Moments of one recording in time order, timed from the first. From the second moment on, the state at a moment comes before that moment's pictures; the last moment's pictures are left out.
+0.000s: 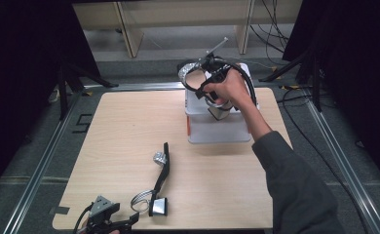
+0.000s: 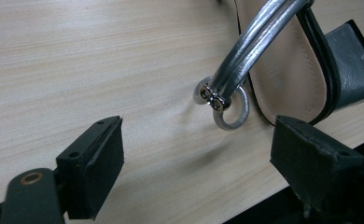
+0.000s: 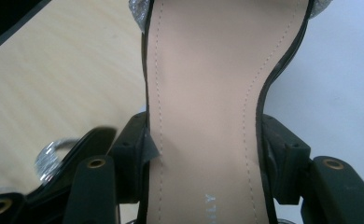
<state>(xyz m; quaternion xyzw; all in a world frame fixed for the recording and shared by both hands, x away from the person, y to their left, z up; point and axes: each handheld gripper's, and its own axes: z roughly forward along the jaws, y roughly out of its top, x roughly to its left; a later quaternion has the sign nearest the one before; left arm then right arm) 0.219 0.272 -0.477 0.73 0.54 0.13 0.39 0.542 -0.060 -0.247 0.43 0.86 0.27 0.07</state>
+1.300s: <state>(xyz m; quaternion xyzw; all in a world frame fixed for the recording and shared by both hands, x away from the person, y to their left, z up) 0.218 0.268 -0.476 0.74 0.53 0.13 0.38 0.554 -0.090 -0.217 0.48 0.80 0.34 0.08</state>
